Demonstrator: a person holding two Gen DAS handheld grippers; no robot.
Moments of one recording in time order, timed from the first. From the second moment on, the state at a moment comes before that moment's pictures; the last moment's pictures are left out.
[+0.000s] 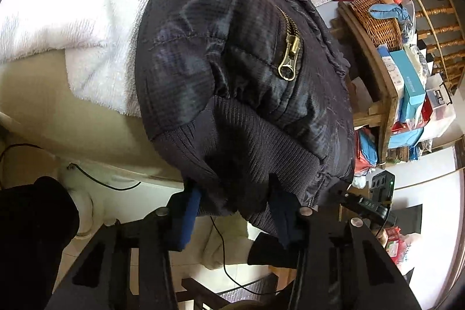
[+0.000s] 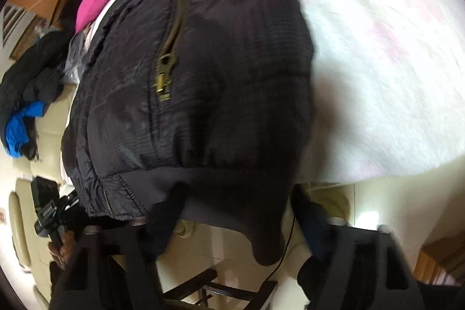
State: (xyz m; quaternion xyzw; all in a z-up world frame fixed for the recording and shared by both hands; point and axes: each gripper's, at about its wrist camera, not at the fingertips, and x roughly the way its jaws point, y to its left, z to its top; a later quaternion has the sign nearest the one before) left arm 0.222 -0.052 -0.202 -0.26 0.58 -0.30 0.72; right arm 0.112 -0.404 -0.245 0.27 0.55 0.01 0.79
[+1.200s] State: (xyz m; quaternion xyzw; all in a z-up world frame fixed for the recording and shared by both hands) left arm 0.238 -0.059 -0.077 -0.19 0.46 -0.35 0.79; right arm 0.109 -0.362 -0.118 0.18 0.43 0.06 0.88
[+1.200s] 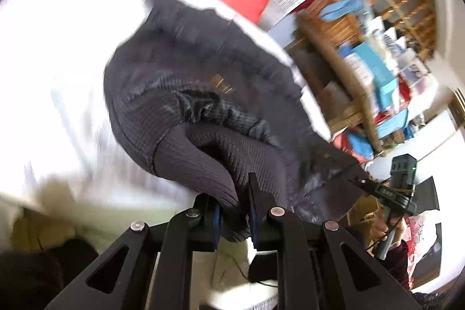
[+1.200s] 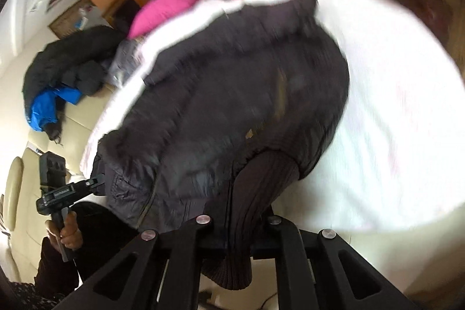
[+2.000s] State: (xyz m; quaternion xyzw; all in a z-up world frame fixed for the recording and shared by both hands) left arm 0.550 -0.137 0.024 -0.17 0.37 -0.29 0.87; right arm 0.394 -0.431 -0.007 0.16 0.26 -0.03 0.95
